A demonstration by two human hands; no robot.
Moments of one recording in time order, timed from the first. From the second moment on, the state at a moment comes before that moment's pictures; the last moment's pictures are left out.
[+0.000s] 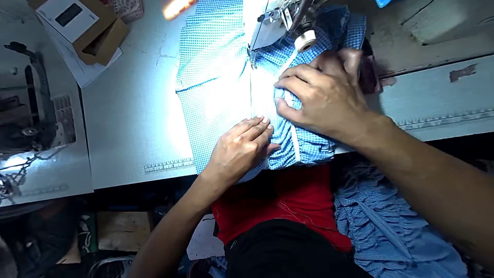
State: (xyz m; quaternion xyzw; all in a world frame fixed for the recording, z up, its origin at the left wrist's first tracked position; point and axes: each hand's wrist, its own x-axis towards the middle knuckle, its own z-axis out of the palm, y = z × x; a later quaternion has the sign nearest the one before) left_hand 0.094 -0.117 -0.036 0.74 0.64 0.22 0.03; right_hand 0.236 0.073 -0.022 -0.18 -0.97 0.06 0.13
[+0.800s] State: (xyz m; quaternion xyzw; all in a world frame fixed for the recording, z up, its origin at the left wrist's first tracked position) left_hand 0.097 -0.123 -0.036 0.73 0.64 0.21 0.04; right_hand 0.232 0.073 -0.022 -0.17 -0.97 0.07 0.14
